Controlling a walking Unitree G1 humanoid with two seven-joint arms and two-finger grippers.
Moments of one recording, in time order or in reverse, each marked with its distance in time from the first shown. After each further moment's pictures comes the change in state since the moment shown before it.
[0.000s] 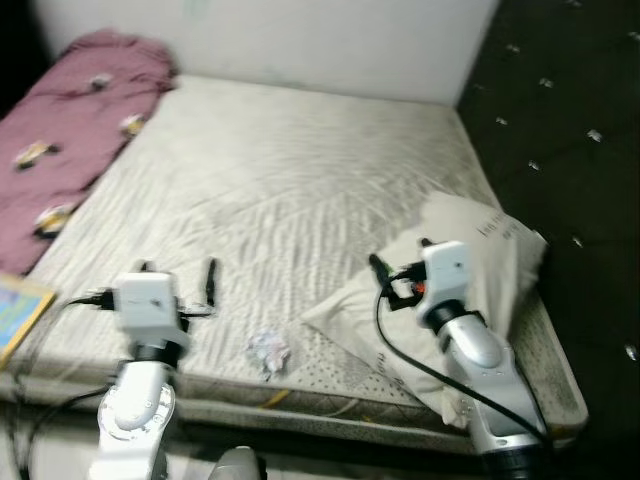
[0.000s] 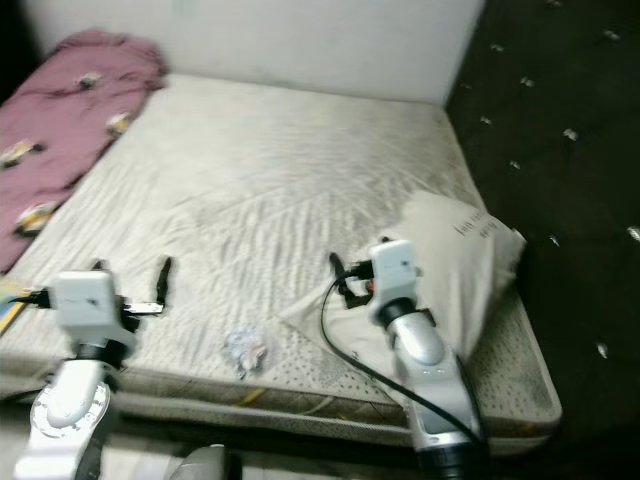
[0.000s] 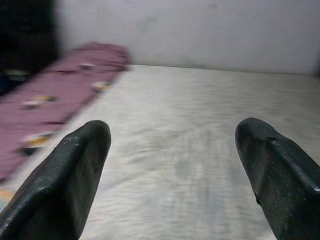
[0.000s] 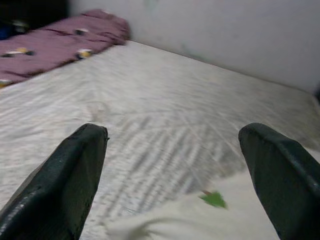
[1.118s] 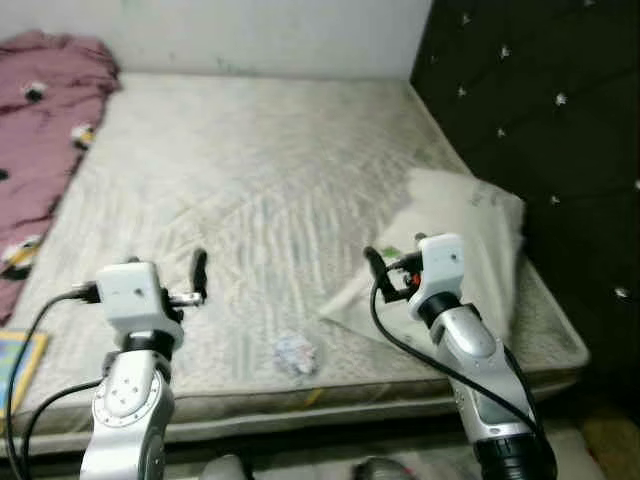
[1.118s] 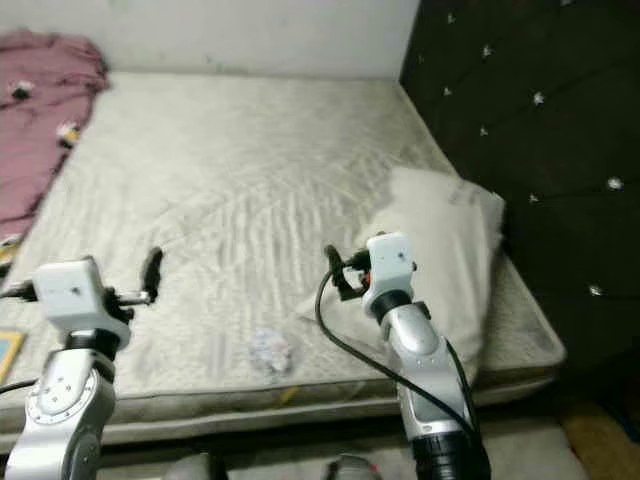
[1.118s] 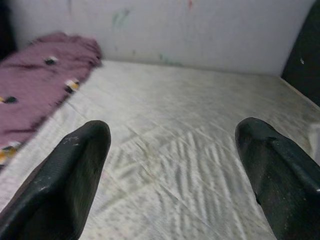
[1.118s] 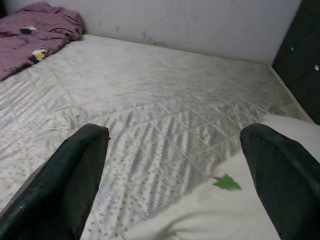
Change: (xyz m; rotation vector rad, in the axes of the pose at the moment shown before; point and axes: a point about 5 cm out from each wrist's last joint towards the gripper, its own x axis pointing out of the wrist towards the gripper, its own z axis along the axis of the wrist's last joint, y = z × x) left arm 0.006 0.003 0.003 -0.115 -0.011 0.010; right arm 0.008 0.000 0.004 0.026 0.004 -0.031
